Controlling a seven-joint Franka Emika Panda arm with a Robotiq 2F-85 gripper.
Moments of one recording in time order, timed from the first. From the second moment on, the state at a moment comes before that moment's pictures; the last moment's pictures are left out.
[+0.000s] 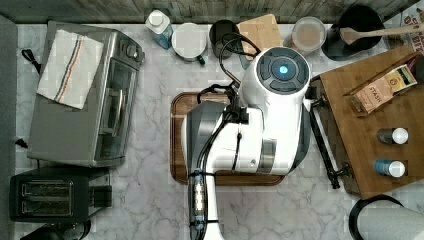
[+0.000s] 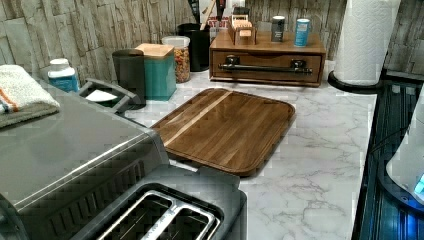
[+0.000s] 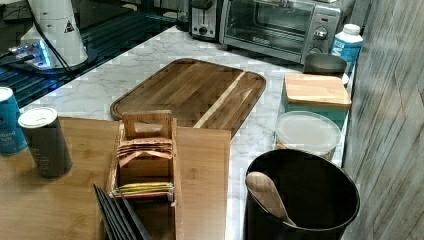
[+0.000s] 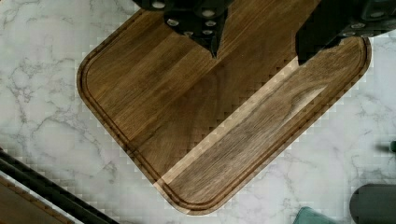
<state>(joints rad) -0.04 0.05 -0.04 -1.87 0.02 0.25 -0.11</state>
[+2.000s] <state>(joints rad) -0.05 -0.07 -0.22 -2.35 0.05 0.74 -1.39</state>
